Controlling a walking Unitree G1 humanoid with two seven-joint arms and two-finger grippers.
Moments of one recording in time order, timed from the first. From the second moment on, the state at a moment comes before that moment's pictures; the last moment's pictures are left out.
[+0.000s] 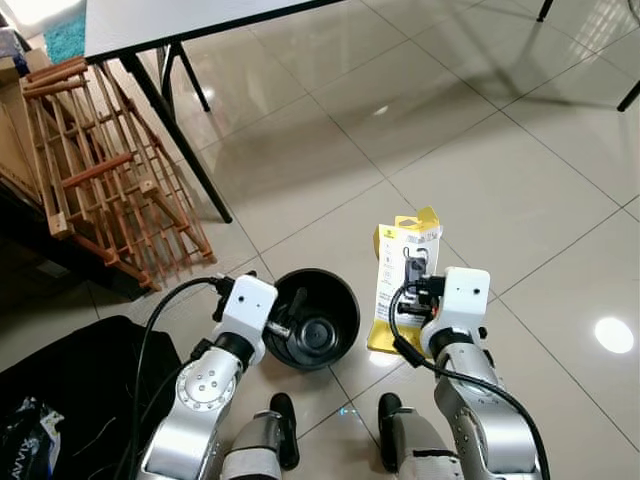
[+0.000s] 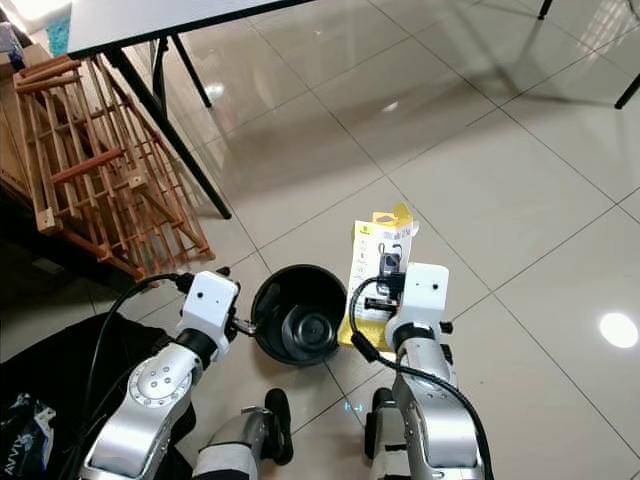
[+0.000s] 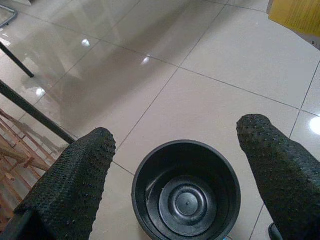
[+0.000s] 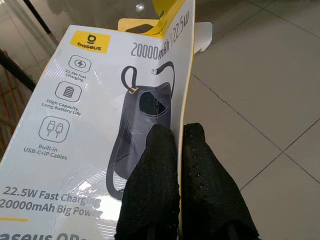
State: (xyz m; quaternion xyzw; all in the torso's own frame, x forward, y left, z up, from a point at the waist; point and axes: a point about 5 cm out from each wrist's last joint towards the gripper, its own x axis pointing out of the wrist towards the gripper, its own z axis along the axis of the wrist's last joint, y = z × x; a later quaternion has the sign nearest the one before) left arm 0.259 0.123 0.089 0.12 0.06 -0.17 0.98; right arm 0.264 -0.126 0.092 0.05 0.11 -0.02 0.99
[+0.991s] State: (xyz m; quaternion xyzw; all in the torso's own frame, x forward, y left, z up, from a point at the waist) left arm 0.259 0.123 0.088 0.12 0.06 -0.17 0.98; right arm 0.260 -0.125 0.088 0.05 0.12 -0.01 0.99
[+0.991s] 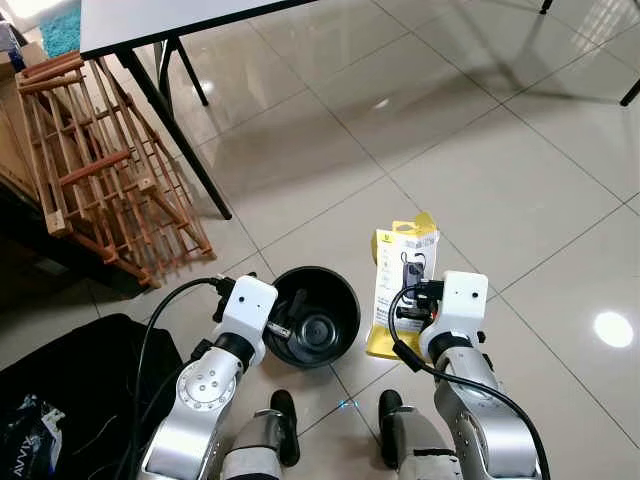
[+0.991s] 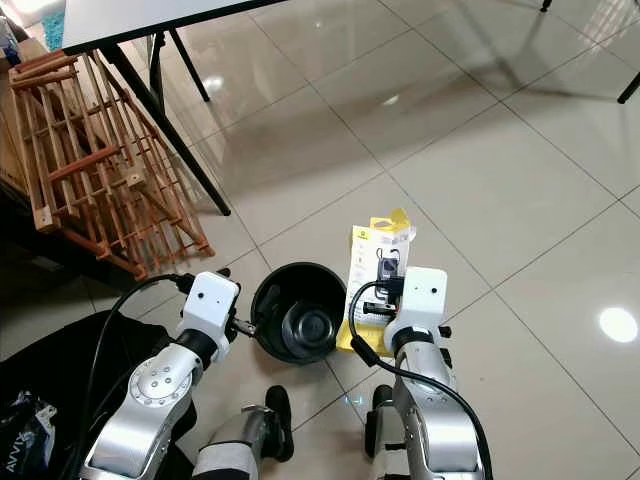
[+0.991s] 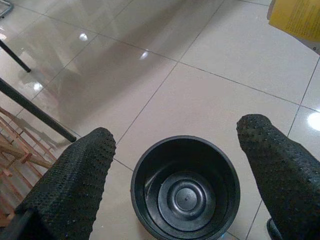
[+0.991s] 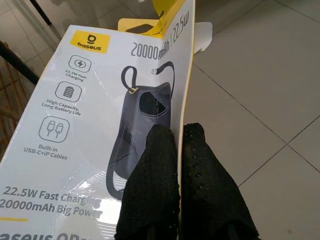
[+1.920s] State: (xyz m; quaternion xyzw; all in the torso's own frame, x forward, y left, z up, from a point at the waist) left arm 0.254 0.125 0.084 0.12 0.07 -0.17 0.97; right arm 0.257 -0.126 0.084 0.05 0.13 -0.02 0.99
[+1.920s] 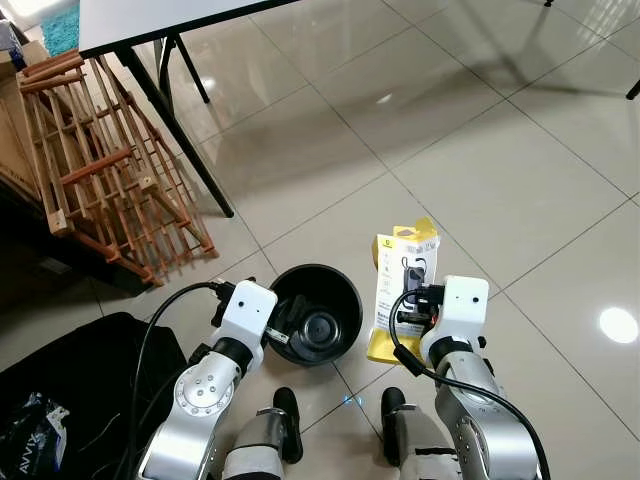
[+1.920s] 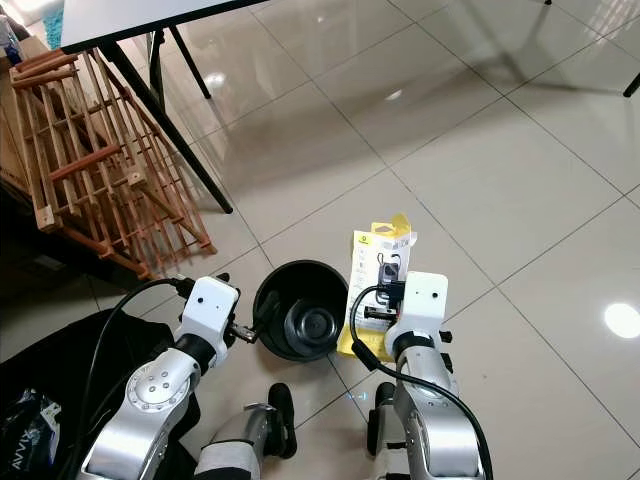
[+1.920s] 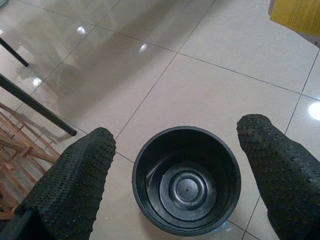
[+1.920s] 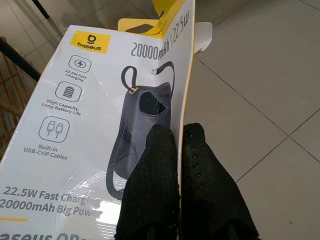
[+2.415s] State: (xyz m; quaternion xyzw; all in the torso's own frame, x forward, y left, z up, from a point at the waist) left arm 0.253 0.126 0.084 0.13 0.08 -0.17 0.97; right arm 0.256 -0.126 0.084 0.06 0.13 -0.02 0.99
